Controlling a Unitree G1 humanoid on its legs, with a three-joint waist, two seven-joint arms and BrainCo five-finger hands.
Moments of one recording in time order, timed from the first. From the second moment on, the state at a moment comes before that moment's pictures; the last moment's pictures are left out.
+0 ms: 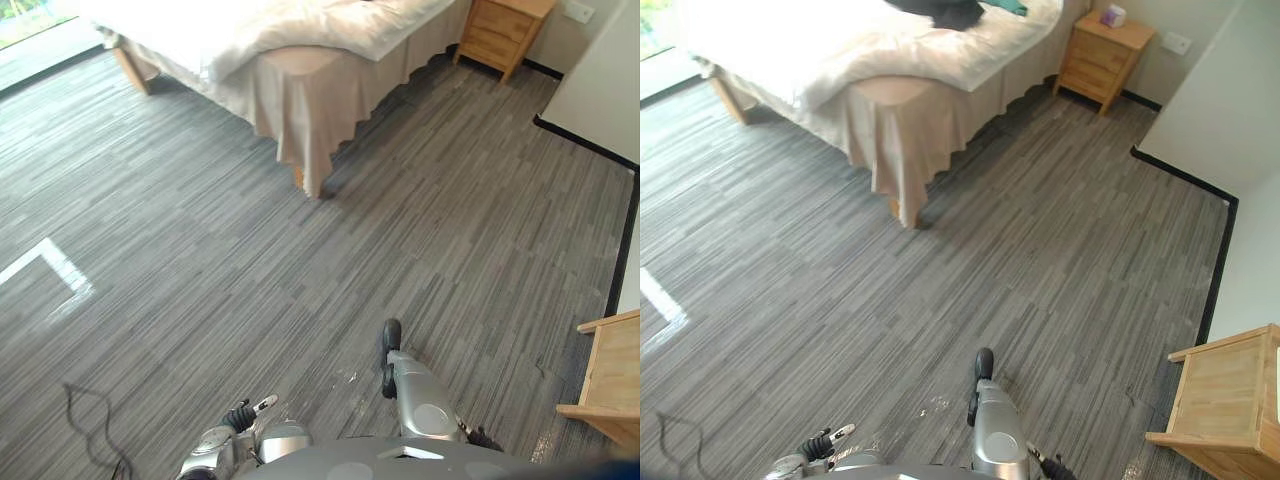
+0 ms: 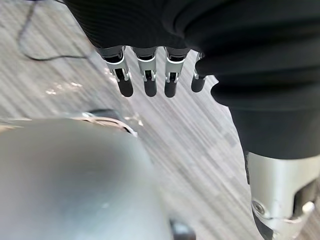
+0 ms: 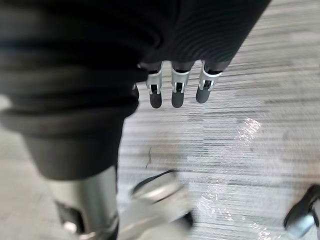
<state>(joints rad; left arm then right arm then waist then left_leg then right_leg) 0.09 0.16 0.04 1.10 -0.26 0.03 -0.06 0.25 -0.03 -0.29 1.05 0.40 -0.03 -0.01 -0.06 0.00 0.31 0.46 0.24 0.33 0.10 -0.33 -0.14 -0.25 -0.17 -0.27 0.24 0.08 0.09</state>
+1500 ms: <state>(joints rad) 0.15 0.02 0.20 0.99 -0.29 -0.04 -0.06 0.08 -0.05 -0.20 0.98 0.37 -0.14 0.08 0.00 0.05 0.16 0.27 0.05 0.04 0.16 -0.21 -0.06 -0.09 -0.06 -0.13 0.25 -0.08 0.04</state>
